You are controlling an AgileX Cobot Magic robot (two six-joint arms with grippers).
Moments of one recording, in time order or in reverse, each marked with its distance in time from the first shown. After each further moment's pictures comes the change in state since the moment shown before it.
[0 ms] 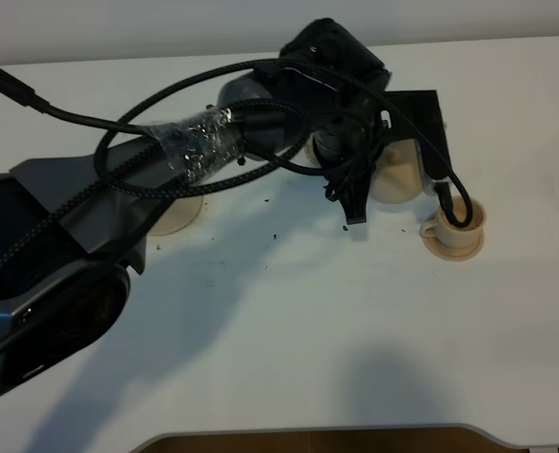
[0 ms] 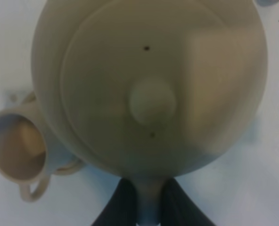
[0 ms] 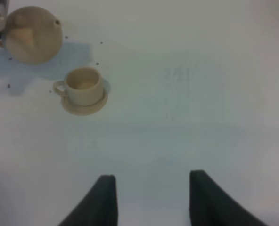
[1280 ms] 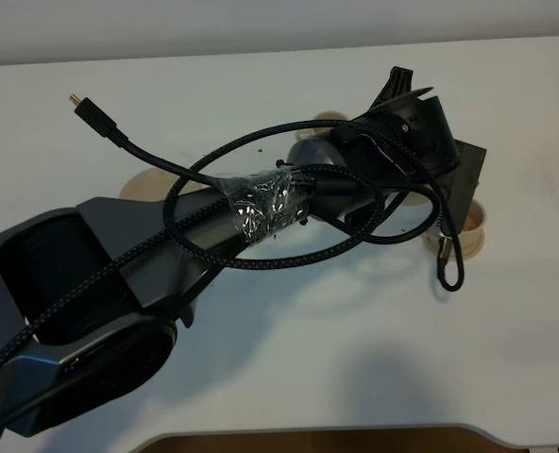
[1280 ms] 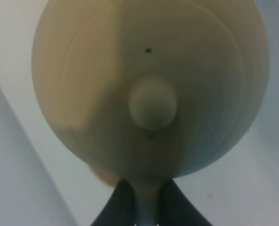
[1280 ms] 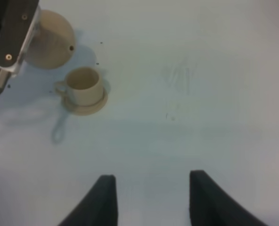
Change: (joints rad) left arm -0.152 0.054 -0.004 0.452 -0.015 0.019; right arm 0.000 0.000 0.000 0.000 0.000 0.002
